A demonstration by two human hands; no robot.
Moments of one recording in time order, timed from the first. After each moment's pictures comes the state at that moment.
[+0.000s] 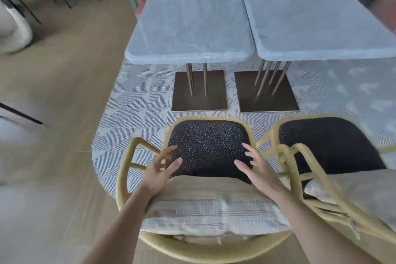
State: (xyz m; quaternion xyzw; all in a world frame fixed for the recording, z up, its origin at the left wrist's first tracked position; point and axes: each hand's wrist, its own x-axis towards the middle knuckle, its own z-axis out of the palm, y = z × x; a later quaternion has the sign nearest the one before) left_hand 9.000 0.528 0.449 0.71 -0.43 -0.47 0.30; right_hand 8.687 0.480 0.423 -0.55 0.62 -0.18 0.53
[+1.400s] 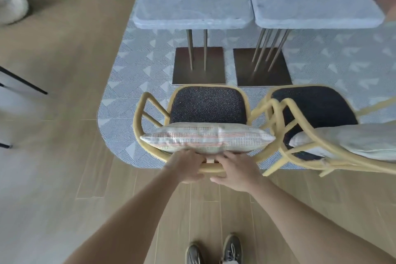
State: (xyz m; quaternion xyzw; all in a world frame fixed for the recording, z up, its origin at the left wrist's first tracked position) left_hand 8.932 0.652 0.454 0.54 -0.80 -0.21 -0.17; right_hand 8.725 0.644 0.447 -0.88 0.44 0.07 0.16
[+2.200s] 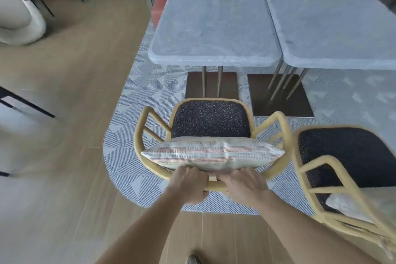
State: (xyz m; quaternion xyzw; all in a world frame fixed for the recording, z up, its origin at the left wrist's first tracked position) left_hand 9.007 0.511 0.437 0.57 -0.79 -0.12 -0.19; right_hand 8.811 0.482 0.430 -0.91 0.39 0.11 0.06
